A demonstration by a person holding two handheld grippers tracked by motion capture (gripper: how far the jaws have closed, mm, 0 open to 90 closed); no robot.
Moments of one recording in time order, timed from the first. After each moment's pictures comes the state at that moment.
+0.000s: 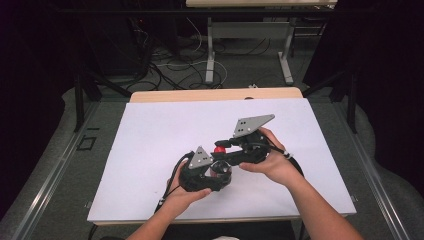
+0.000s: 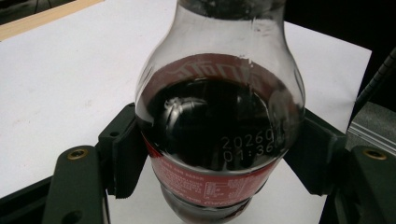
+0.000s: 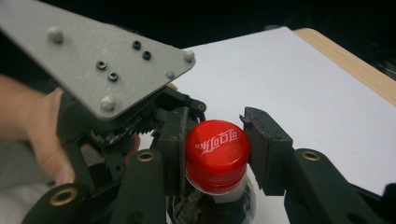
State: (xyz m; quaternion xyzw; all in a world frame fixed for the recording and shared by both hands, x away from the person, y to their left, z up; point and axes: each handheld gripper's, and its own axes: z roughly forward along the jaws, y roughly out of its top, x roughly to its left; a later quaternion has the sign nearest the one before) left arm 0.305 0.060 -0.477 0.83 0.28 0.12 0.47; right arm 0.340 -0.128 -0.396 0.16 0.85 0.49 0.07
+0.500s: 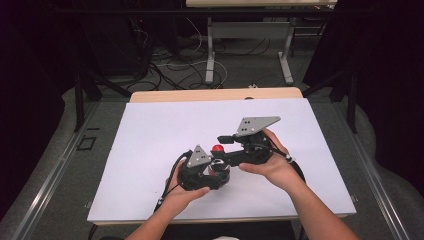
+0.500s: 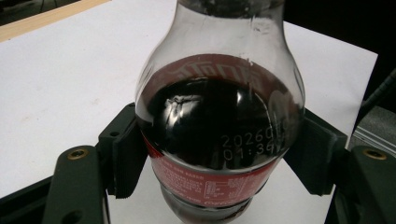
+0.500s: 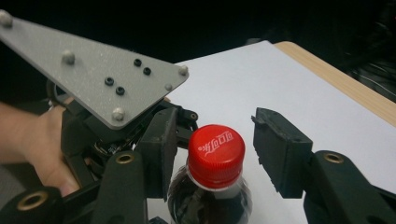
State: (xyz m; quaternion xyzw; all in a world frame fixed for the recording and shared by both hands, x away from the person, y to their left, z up) left arm 0.308 0.065 -0.476 0.83 0.29 0.12 0.46; right arm 0.329 -0.129 -0.390 0.20 0.83 0.52 0.11
